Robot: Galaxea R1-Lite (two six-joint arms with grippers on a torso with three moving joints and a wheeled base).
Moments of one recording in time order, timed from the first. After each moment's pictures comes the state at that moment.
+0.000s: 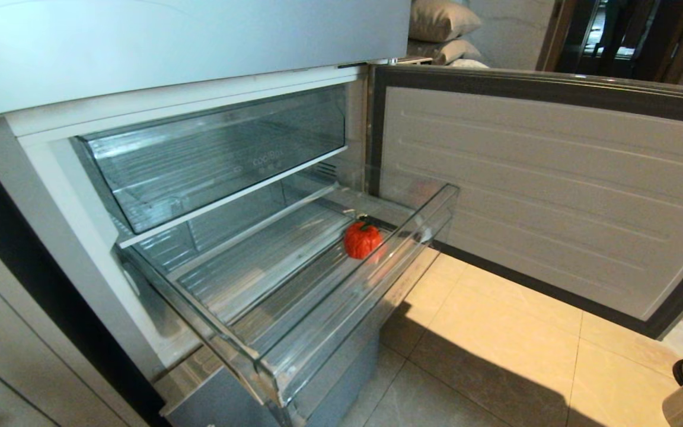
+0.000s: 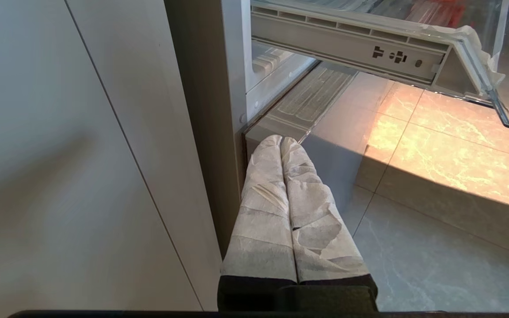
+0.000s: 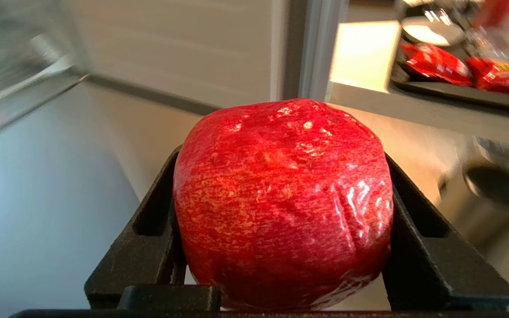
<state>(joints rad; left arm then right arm) 0.00 0.00 -0.01 0.02 0.00 0.02 0.00 0.30 -0.37 0.09 -0.23 0.06</state>
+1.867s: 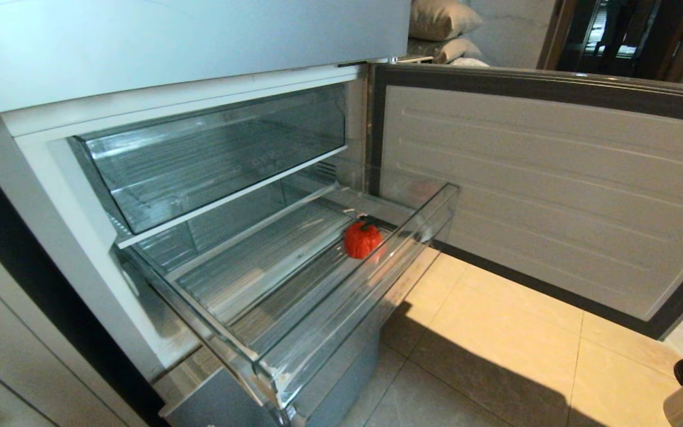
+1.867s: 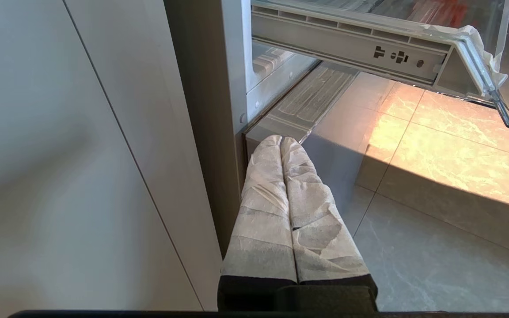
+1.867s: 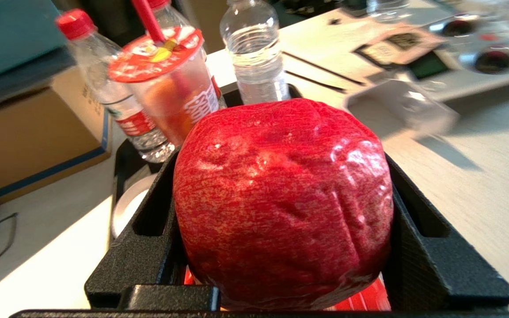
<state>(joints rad) 0.00 0.00 -0.01 0.02 0.00 0.02 -1.09 1.95 -1.44 -0.46 0.20 0.26</state>
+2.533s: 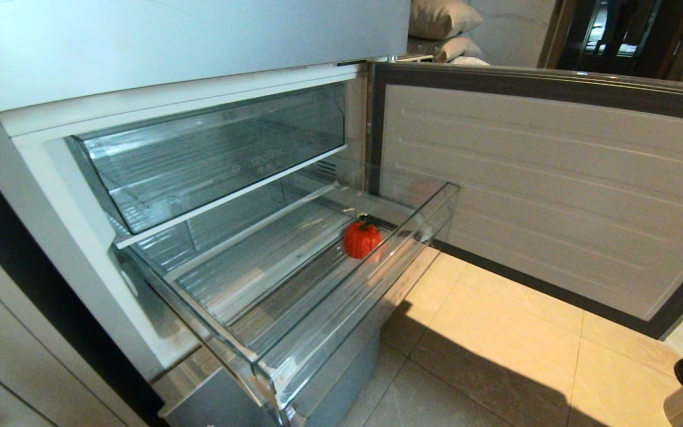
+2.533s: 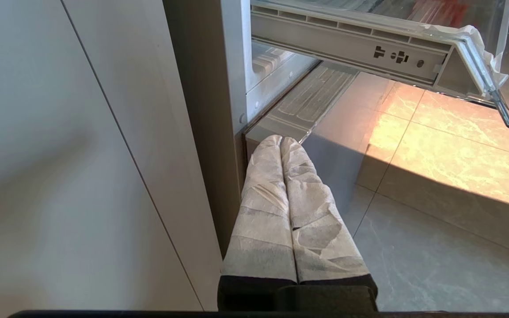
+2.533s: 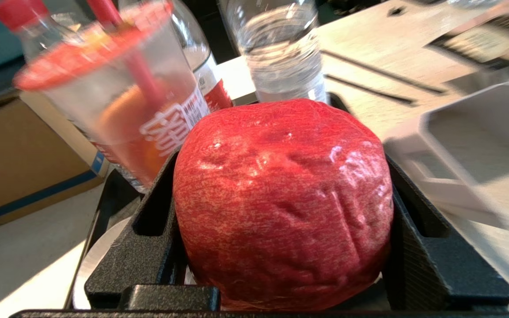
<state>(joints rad) 0.00 0.00 -0.01 0.02 0.00 0.02 -1.06 2.38 -1.85 -0.56 0.29 0.35</state>
